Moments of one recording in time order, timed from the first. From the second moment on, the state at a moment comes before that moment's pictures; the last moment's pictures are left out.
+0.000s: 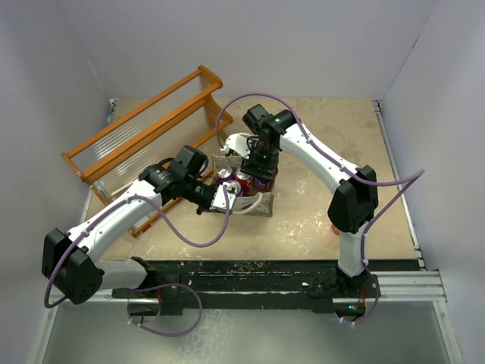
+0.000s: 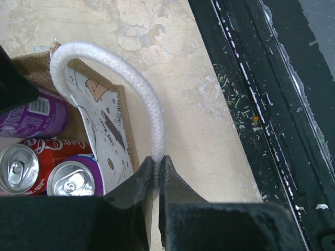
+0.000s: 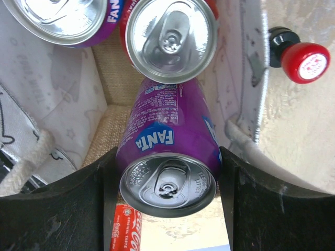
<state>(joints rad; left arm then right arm) -0.62 1.27 1.07 -0.81 0.84 1.08 0.66 1.96 1.90 -1.24 -0.10 -0.73</state>
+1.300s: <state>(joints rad) -0.62 1.26 1.06 -0.81 0.86 1.09 0.67 1.80 1.63 -1.00 -0.12 -0.94</state>
